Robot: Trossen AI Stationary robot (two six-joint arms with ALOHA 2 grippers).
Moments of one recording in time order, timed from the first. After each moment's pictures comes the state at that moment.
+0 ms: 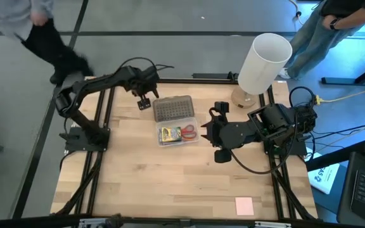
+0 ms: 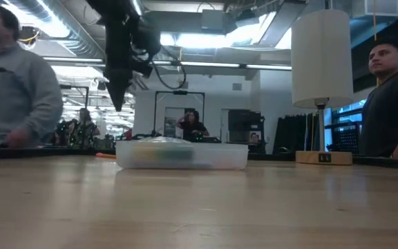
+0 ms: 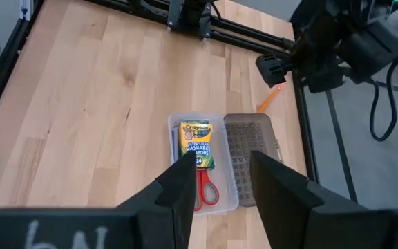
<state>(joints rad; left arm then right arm) 0.62 1.56 1.26 -1.10 -0.24 0.22 0.40 1.78 2.32 -1.39 0.49 0.04</state>
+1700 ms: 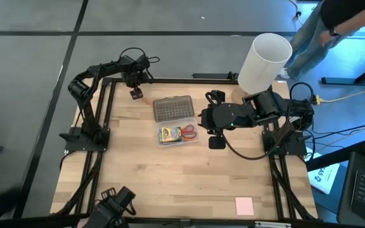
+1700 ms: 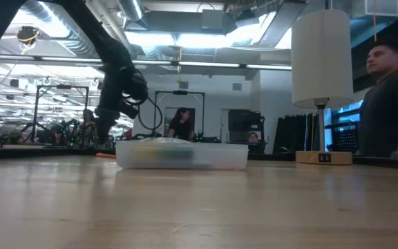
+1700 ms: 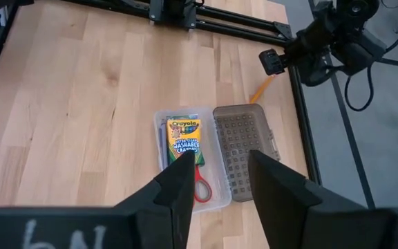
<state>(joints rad) 0.98 1.84 1.26 -0.98 -0.19 0.51 0.25 1.78 2.32 -1.37 0.39 0.02</state>
